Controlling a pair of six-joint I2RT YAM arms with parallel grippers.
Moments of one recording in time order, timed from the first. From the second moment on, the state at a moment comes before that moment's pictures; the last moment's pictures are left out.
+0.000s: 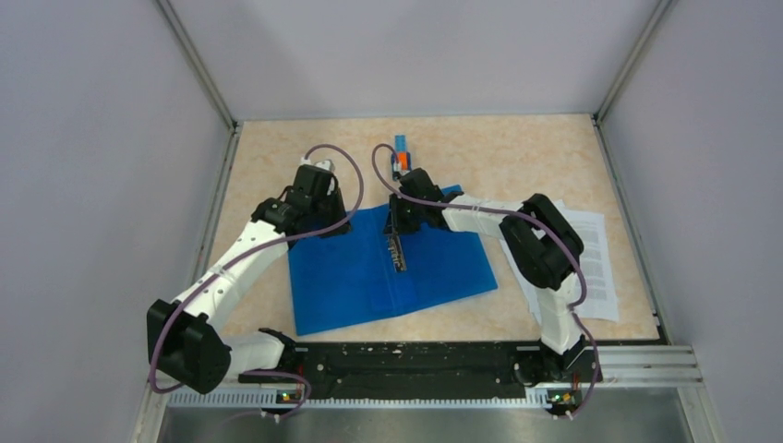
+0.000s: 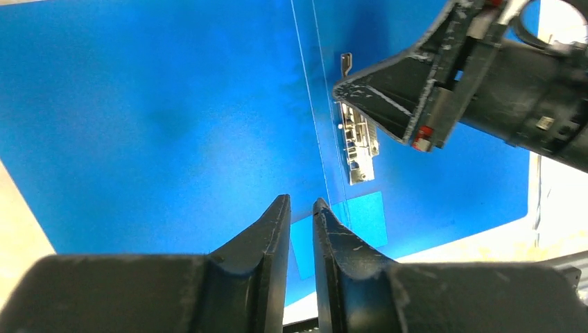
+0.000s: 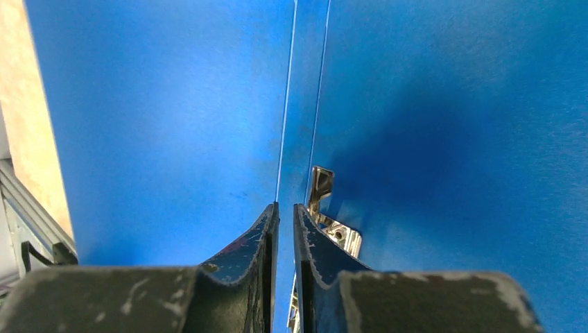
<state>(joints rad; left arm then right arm) -0.42 1.25 1.06 -0.69 0.00 -0.56 0.73 2.01 1.31 -0.09 -0.24 0.61</state>
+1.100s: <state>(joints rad) -0.76 1.81 1.29 -0.58 -0.18 -0.59 0.47 1.43 1.01 -0.41 0.06 0.59</state>
